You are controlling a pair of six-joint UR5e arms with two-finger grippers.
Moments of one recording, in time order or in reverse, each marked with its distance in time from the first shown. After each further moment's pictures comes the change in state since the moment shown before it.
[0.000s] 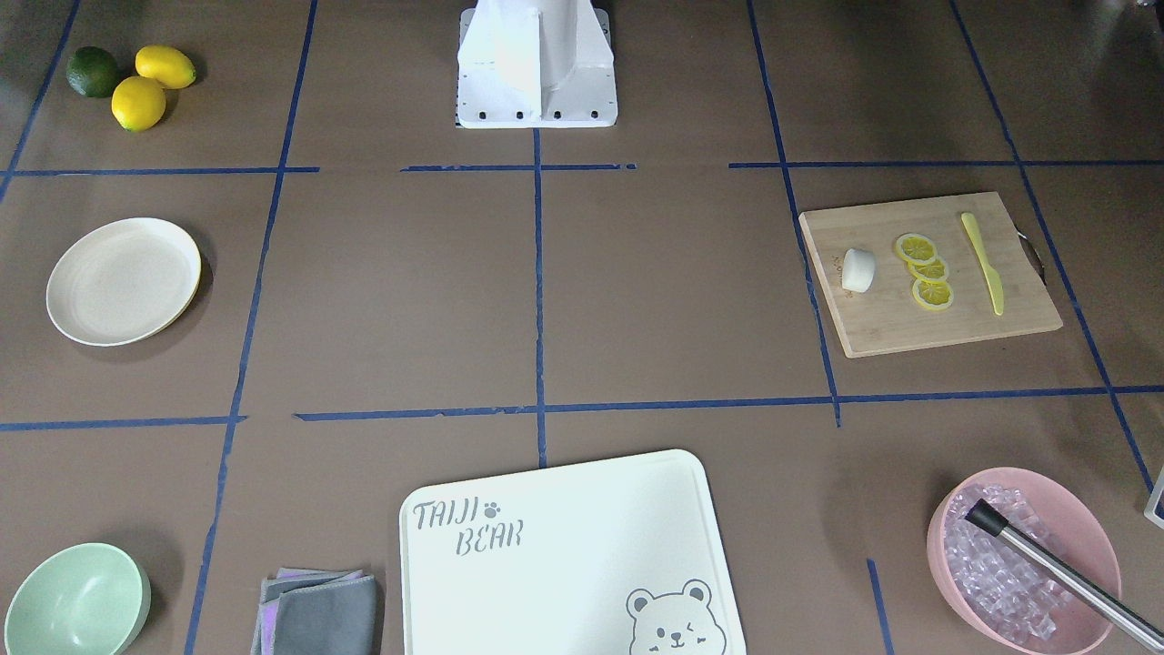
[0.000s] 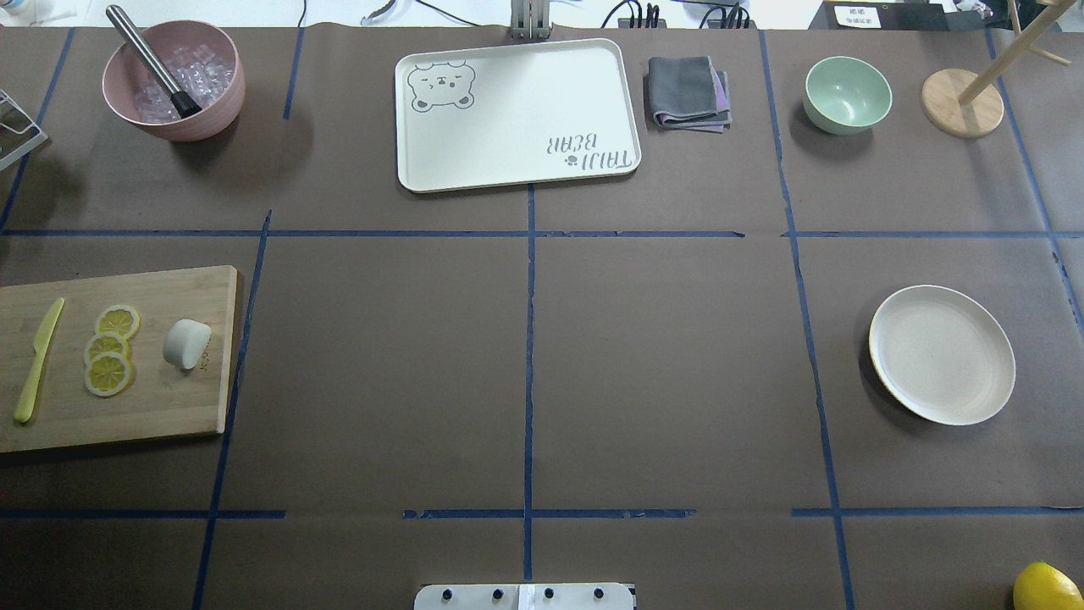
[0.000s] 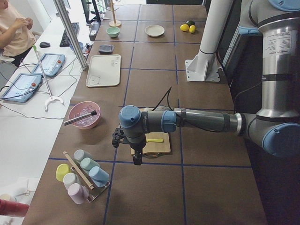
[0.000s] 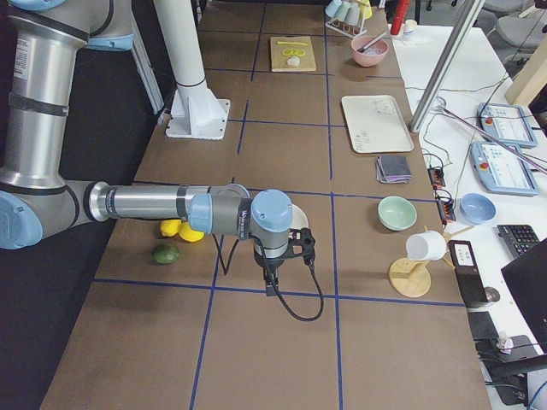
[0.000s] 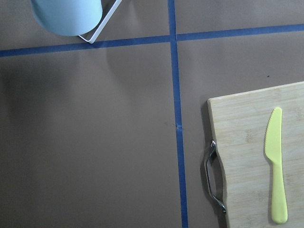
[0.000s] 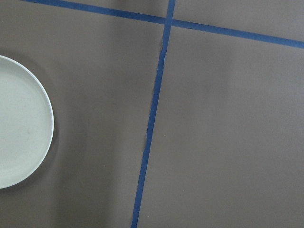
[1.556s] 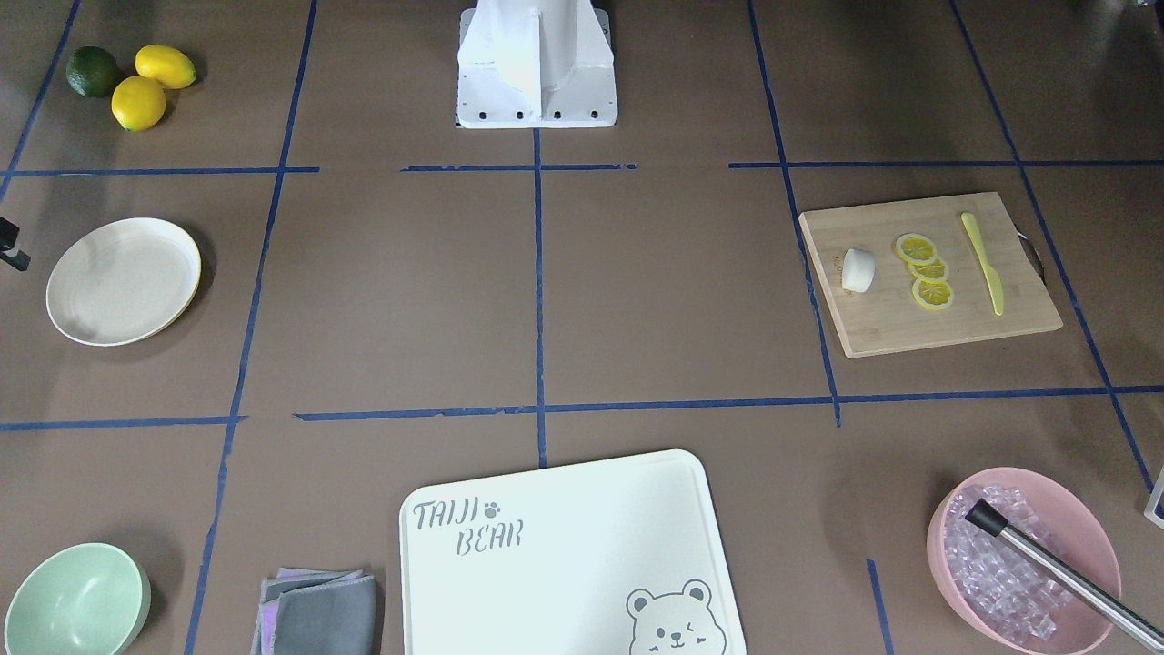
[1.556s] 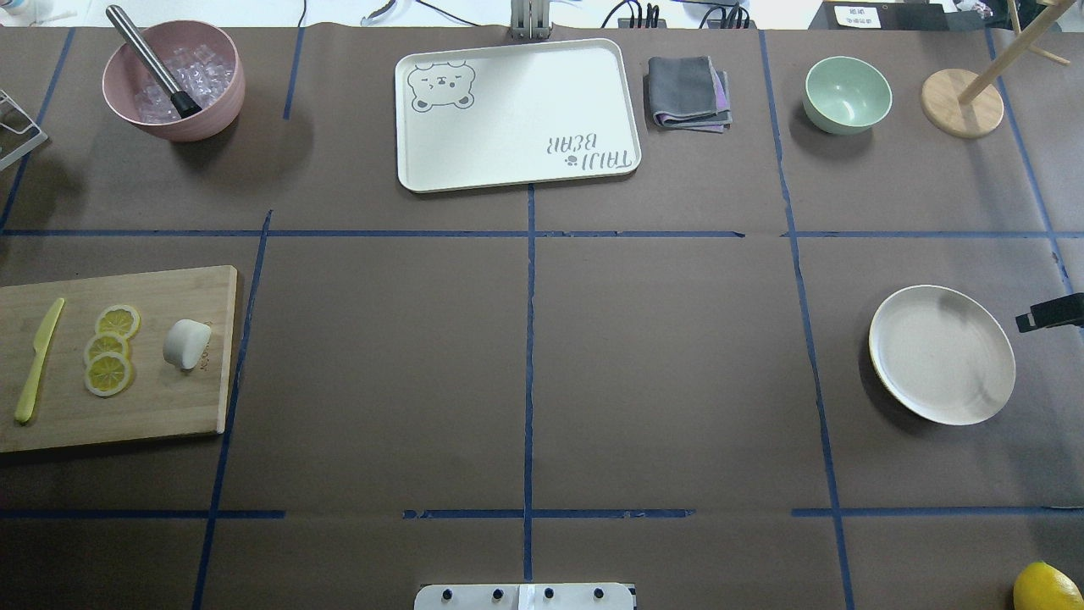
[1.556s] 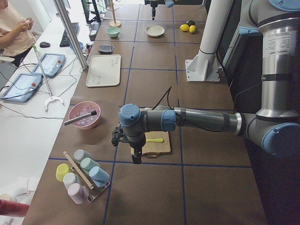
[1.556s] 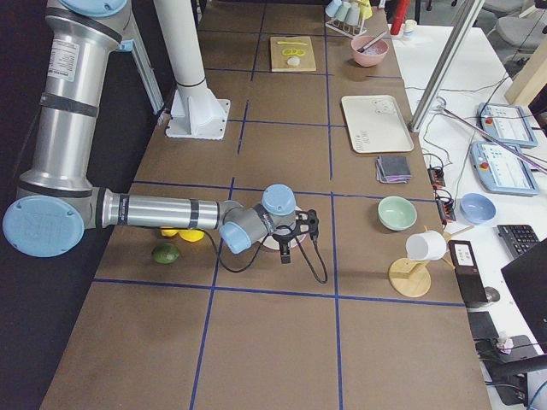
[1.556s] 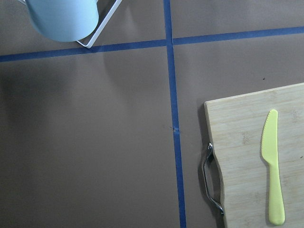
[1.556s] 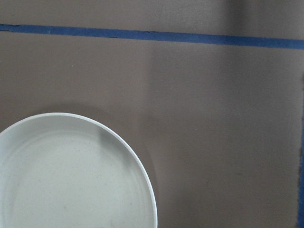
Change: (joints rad) left arm 0.002 -0.003 -0.006 -0.003 0.000 0.000; right arm -0.462 0.016 -0.202 0.815 -0.046 0.831
